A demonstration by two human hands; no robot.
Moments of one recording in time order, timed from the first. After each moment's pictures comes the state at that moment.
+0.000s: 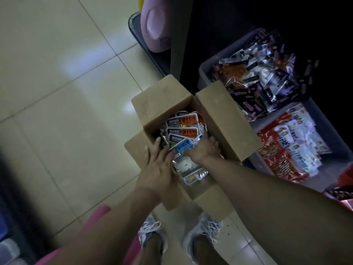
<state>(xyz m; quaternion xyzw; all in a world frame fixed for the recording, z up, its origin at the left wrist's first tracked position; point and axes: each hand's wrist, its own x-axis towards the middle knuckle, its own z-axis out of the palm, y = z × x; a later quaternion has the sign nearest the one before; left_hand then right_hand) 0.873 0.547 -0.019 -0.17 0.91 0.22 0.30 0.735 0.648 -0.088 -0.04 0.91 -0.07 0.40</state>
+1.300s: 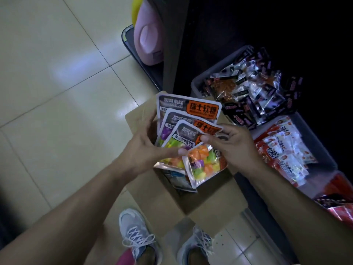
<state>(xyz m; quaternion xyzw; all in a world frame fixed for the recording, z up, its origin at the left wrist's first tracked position) 0.807 0.482 0.051 -0.30 0.62 0.72 0.10 0.677 0.677 0.053 -0.13 0.77 -0.52 0.35</state>
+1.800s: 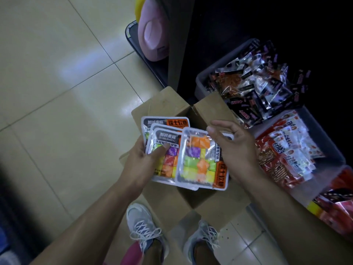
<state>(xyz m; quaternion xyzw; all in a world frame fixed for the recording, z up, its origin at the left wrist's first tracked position) 0.845 0.501 0.031 -0.47 0.53 0.71 0.05 0.708 0.667 0.047 0.04 0.78 -0.57 0.27</state>
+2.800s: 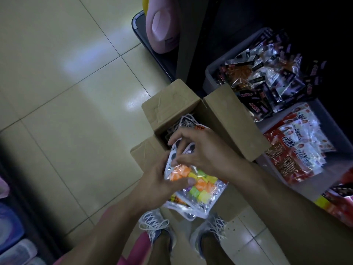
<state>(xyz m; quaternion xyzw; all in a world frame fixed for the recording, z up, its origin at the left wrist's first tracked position) 0.888 0.510 0.042 -0.32 0.66 0.66 0.17 0.737 0.616 0.065 -0.31 0.76 -0.35 0.45</state>
